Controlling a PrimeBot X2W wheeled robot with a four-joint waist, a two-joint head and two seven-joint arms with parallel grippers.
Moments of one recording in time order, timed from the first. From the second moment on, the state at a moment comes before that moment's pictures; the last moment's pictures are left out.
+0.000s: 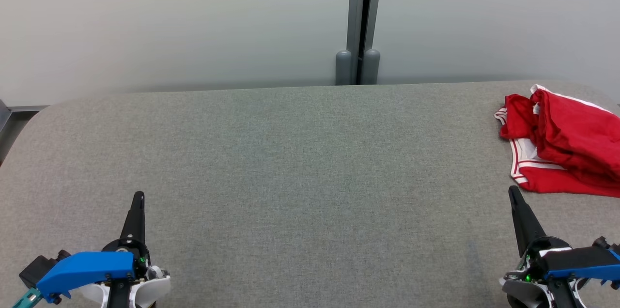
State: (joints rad) left arm -0.09 0.06 0.08 0.25 -1.46 -0.10 0.08; right arm -0.08 -0.05 -0.11 0.22 1.43 0.13 0.10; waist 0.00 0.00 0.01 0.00
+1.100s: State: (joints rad) left arm -0.10 0.05 0.12 0.25 -1.61 -0.13 0.11; right arm -0.10 -0.05 -0.11 0.25 1.61 0.13 0.11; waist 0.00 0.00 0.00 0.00
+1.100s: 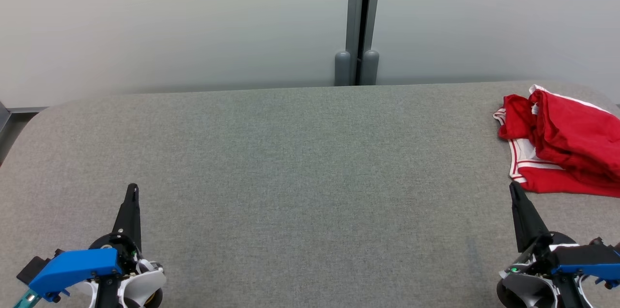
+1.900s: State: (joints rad) left arm -0.10 0.05 0.12 0.25 -1.61 -0.13 0.11; right arm -0.10 -0.05 -0.11 0.25 1.61 0.13 0.11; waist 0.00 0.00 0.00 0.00
